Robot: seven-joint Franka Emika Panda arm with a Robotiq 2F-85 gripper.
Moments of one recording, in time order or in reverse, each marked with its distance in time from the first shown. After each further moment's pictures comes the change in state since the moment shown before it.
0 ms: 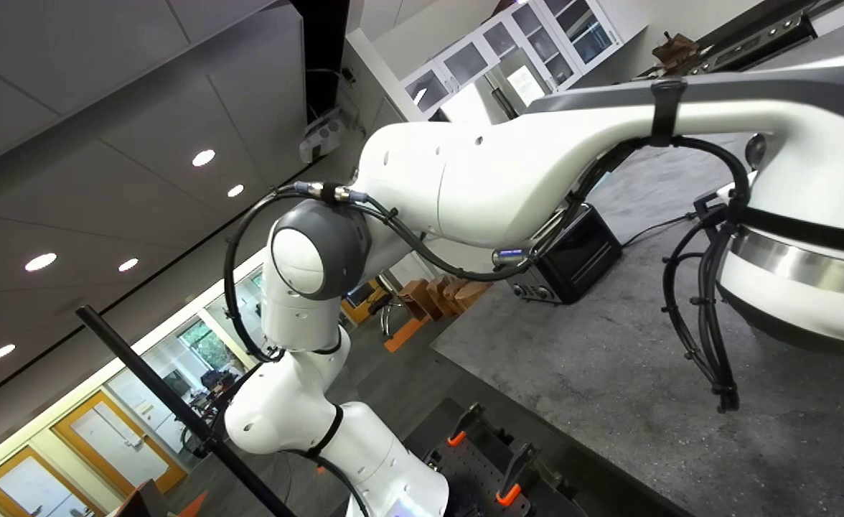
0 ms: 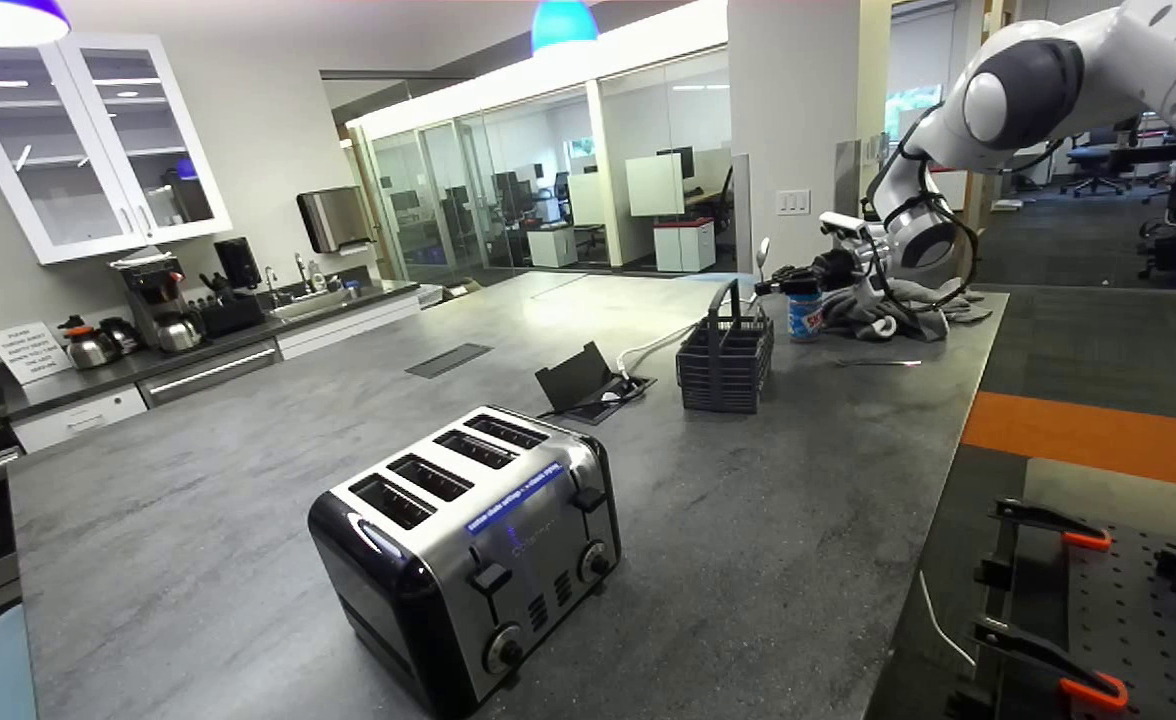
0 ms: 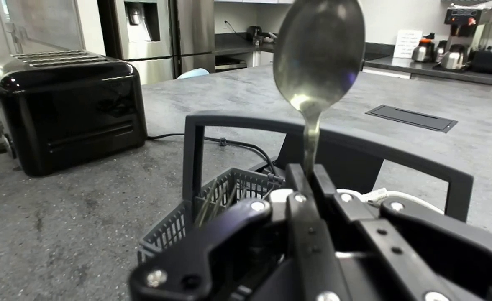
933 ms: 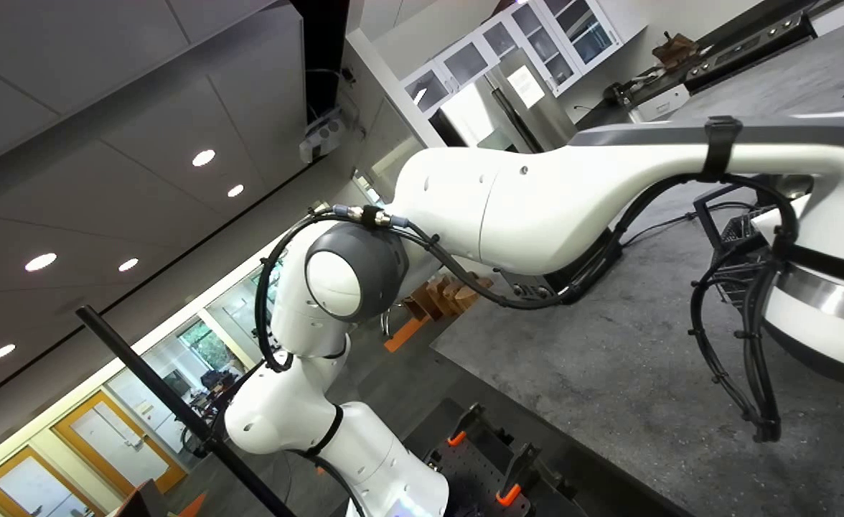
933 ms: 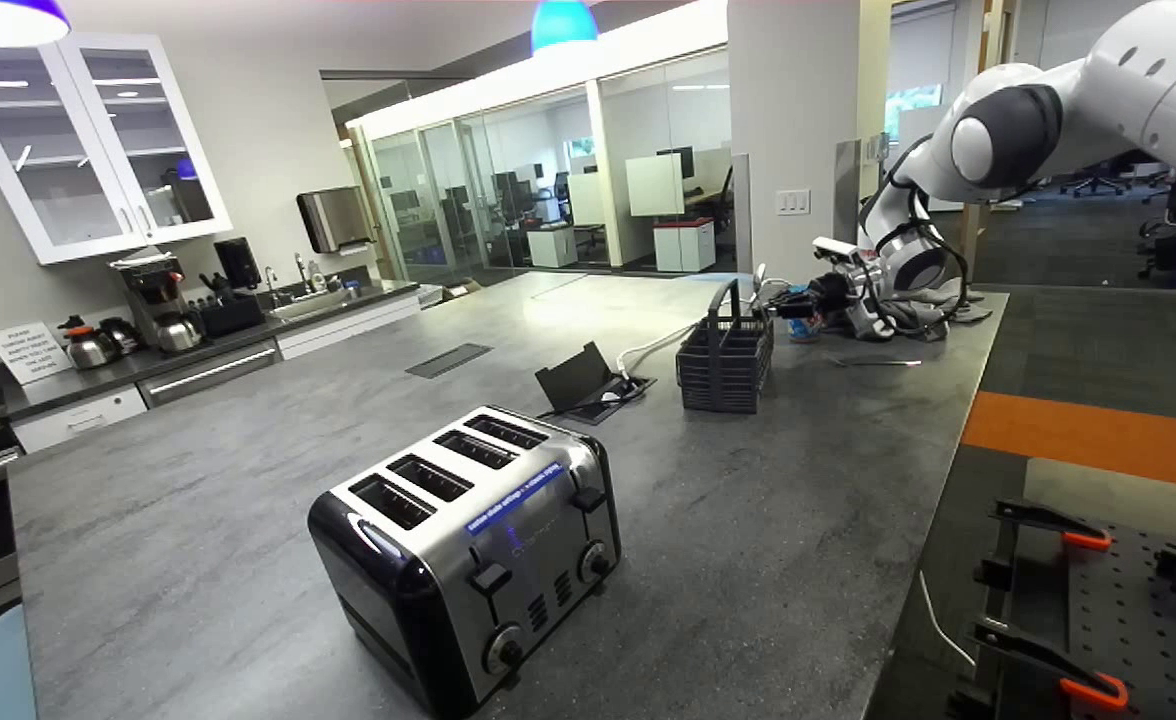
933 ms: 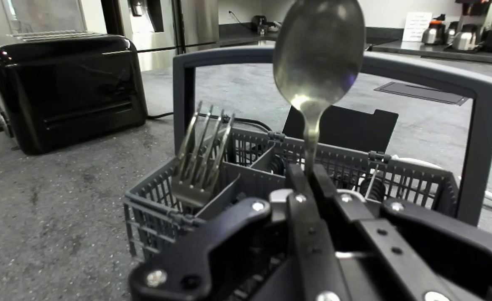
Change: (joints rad) arm -0.001 0.128 0.001 0.115 0.000 0.007 0.020
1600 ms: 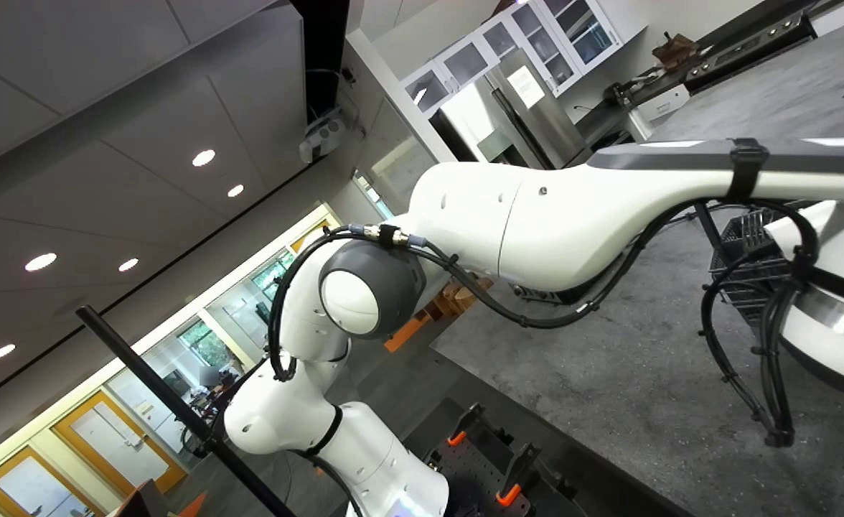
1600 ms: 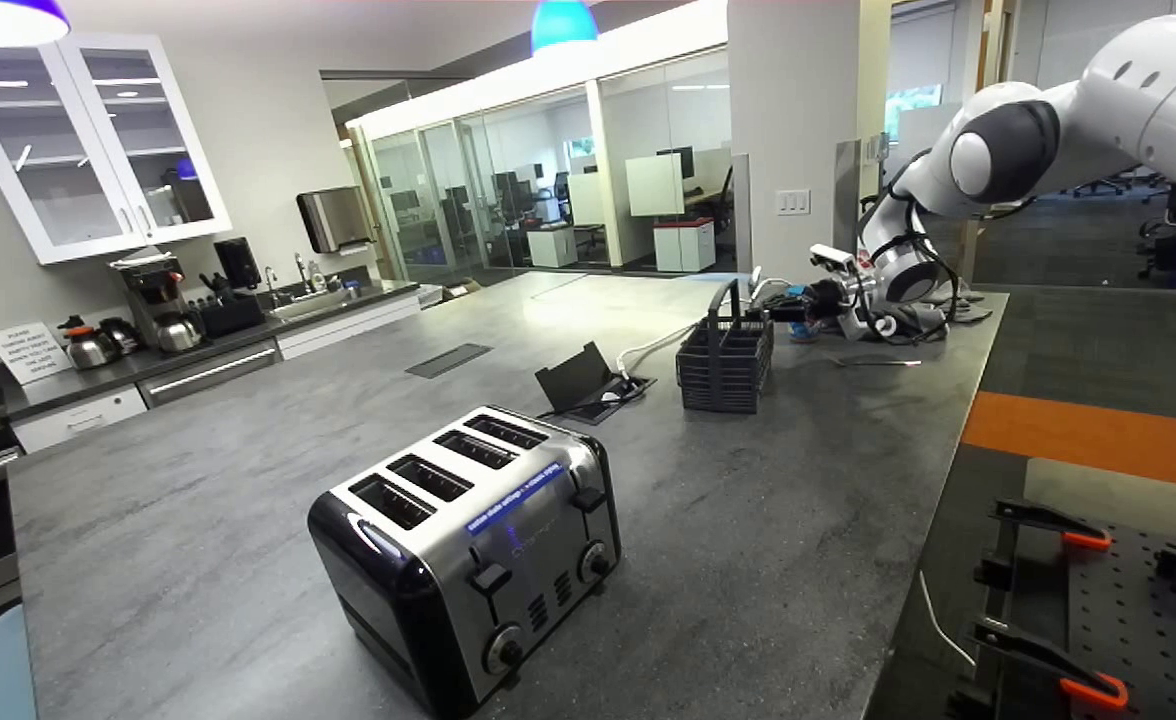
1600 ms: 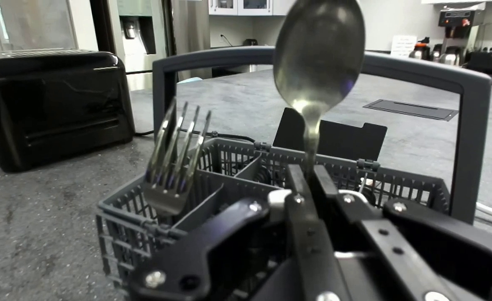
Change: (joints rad) arm -0.028 0.059 0.052 0.058 0.043 0.002 0.000
